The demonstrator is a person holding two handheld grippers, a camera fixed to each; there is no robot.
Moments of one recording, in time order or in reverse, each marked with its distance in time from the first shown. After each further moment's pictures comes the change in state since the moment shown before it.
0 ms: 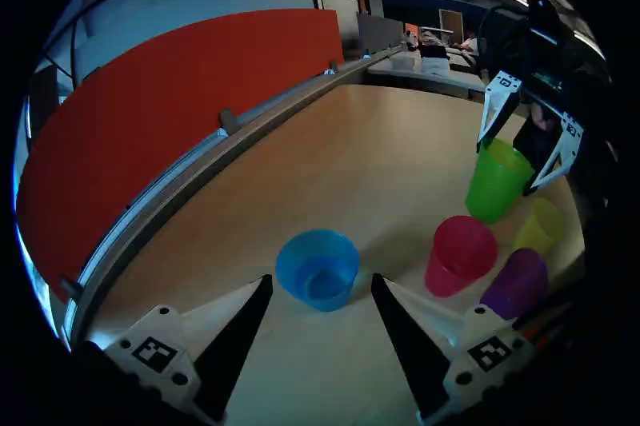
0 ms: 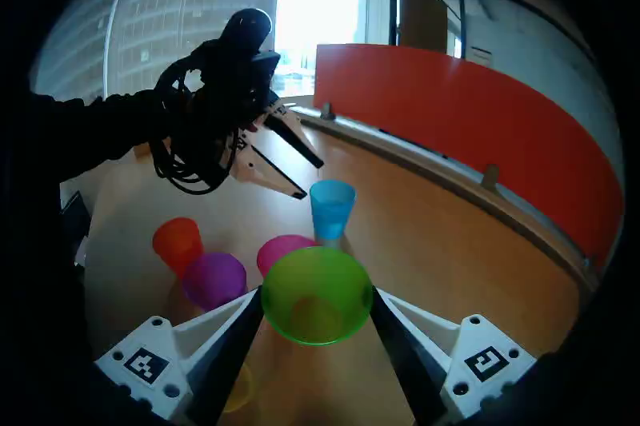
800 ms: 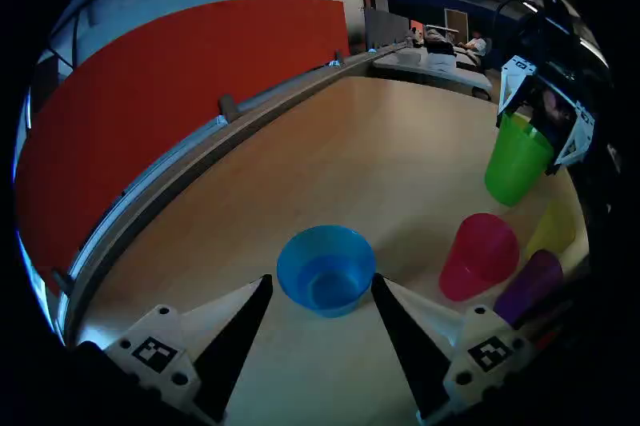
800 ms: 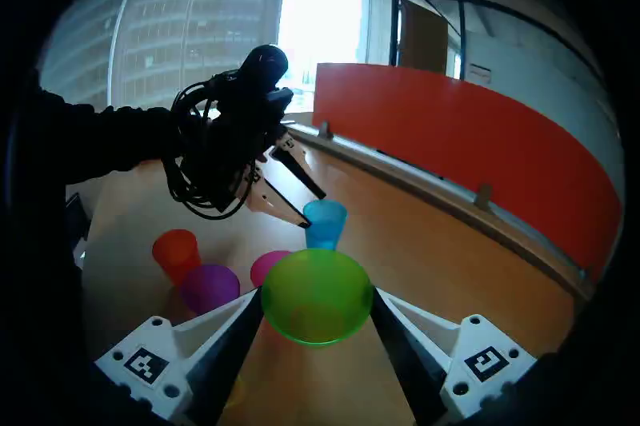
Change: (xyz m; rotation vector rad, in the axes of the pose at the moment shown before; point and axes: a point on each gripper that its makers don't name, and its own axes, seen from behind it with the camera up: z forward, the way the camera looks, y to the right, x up) left arm -0.011 -0.007 0.029 -0.005 -0.022 -0.030; right arm 0.016 0.010 -0.011 -0.008 0.070 -0.028
